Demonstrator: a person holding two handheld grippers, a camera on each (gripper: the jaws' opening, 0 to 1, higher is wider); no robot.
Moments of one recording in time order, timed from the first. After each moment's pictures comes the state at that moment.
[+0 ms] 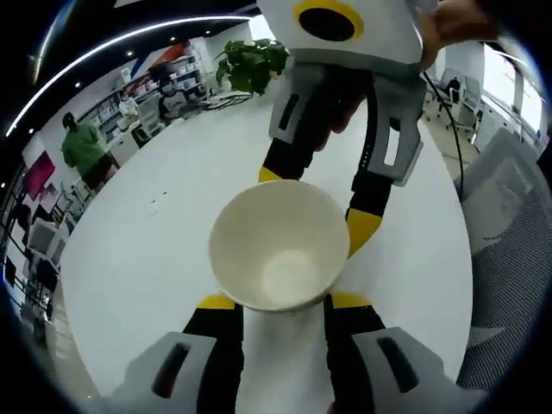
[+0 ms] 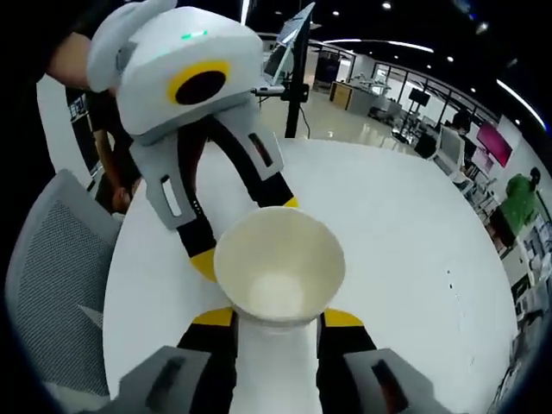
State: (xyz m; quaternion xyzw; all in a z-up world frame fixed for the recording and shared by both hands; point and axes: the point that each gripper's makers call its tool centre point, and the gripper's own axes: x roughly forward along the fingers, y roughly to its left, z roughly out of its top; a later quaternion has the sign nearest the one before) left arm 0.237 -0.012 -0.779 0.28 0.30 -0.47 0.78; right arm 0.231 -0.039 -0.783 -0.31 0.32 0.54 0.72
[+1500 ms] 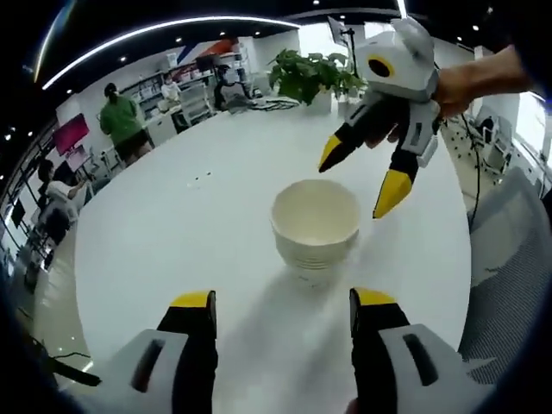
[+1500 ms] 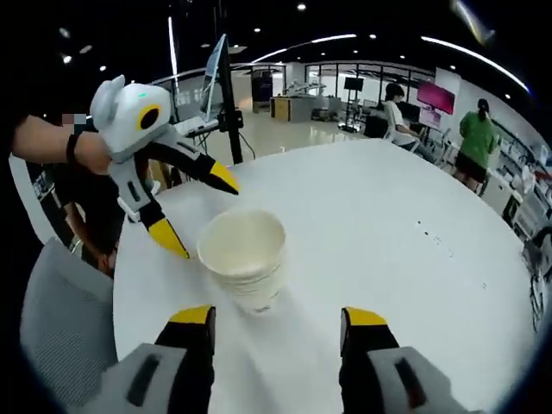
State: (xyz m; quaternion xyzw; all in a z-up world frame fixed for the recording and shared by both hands) left arm 0.228 0.047 -0.759 0.19 0.30 -0.39 0.85; right arm 0.233 -0.079 -0.759 -0.12 0.32 0.45 0.82
